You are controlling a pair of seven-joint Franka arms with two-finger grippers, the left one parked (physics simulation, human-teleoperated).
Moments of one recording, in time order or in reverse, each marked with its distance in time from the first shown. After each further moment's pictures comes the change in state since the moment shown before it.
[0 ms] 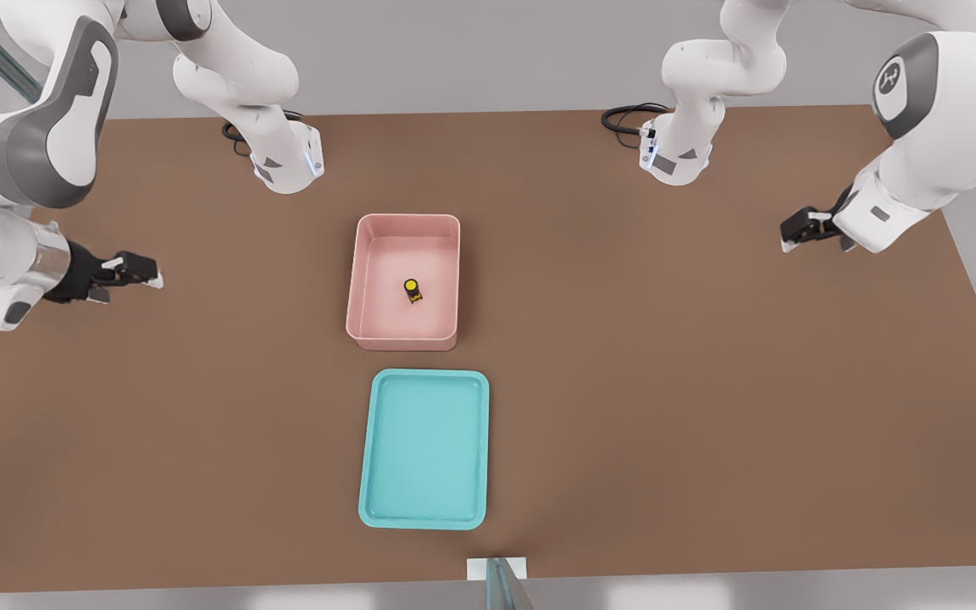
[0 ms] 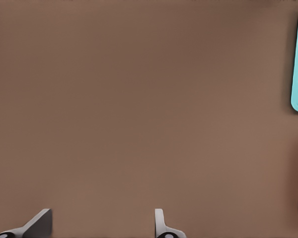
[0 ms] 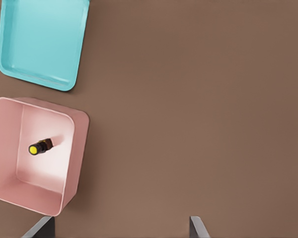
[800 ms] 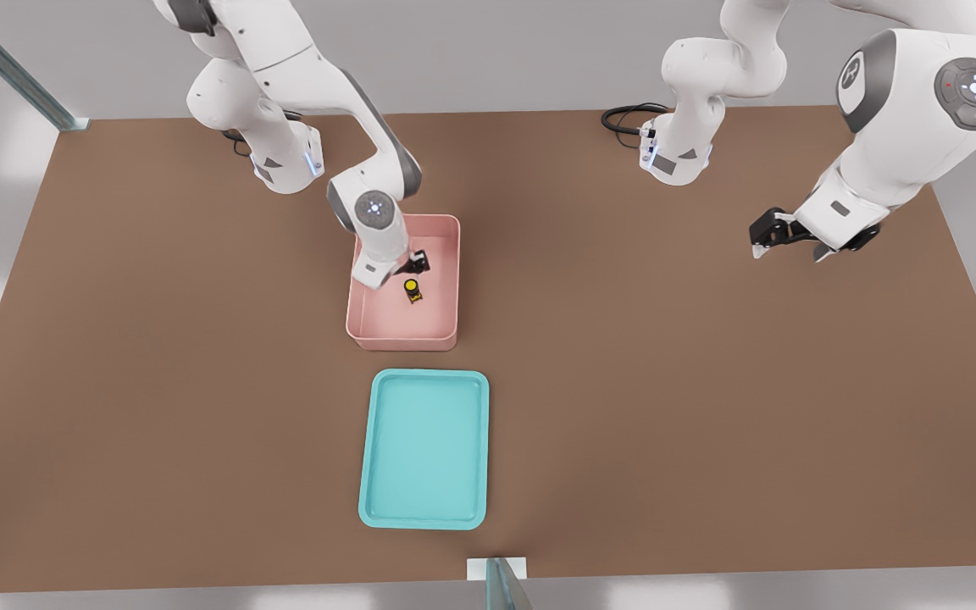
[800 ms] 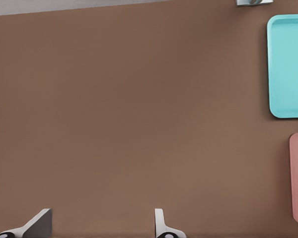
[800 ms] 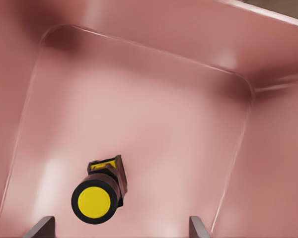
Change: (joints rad) arm 1.185 0.025 -0.381 -1.049 0.073 1.211 0.646
